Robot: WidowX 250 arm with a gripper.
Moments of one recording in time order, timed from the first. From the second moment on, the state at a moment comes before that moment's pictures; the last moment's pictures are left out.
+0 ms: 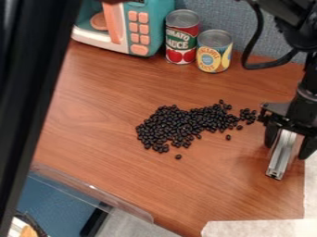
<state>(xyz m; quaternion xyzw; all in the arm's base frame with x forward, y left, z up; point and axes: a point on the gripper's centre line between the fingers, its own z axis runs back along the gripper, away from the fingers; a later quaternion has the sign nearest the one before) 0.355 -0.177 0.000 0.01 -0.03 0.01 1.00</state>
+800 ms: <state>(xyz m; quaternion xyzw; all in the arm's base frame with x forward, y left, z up) 0.353 -0.173 -0.007 0.00 -0.02 0.01 1.00</state>
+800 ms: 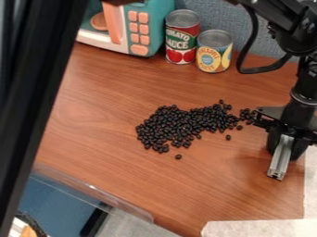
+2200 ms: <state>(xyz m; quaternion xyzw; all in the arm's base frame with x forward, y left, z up) 0.361 -0.168 0.001 0.00 -0.03 0.02 1.00</state>
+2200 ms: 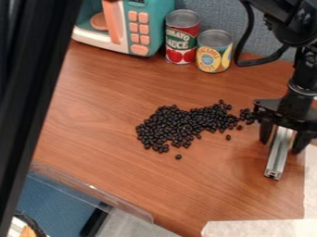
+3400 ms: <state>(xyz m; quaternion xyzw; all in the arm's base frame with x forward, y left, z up) 0.398 -0.128 0.005 0.01 -0.06 0.10 0.99</state>
